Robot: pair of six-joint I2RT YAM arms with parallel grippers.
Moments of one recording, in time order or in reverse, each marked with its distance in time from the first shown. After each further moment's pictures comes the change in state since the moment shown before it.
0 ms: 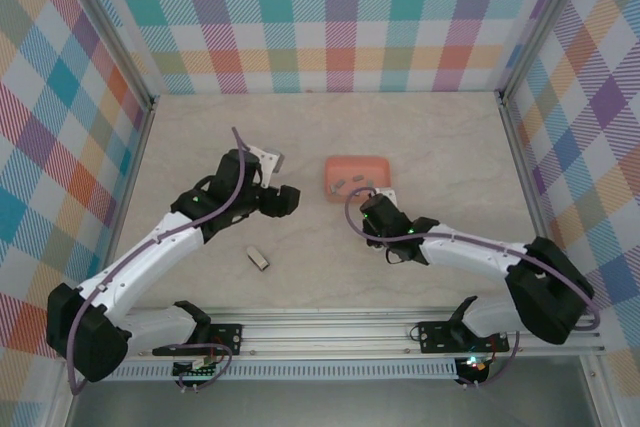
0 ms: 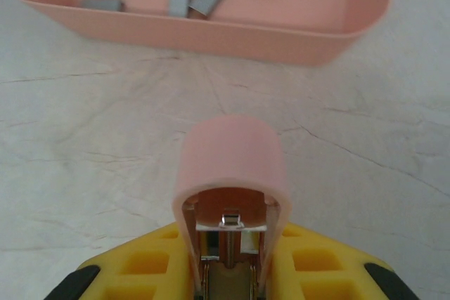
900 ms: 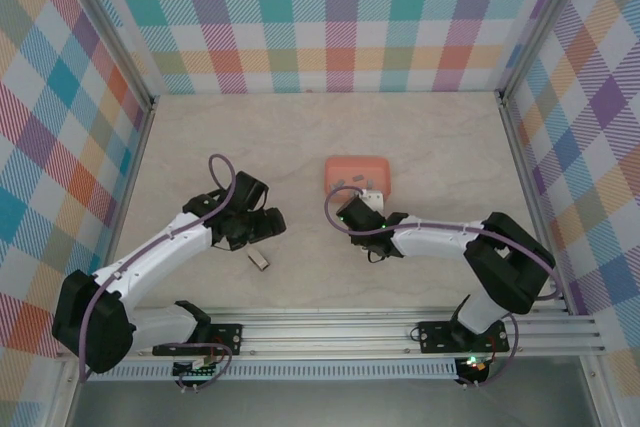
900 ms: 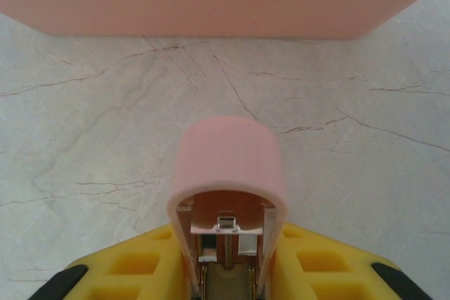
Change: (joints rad) left arm 0.013 0.053 -0.097 -0.291 -0.029 -0.609; right arm 0.073 0.210 0.109 -0.013 0.081 0.175
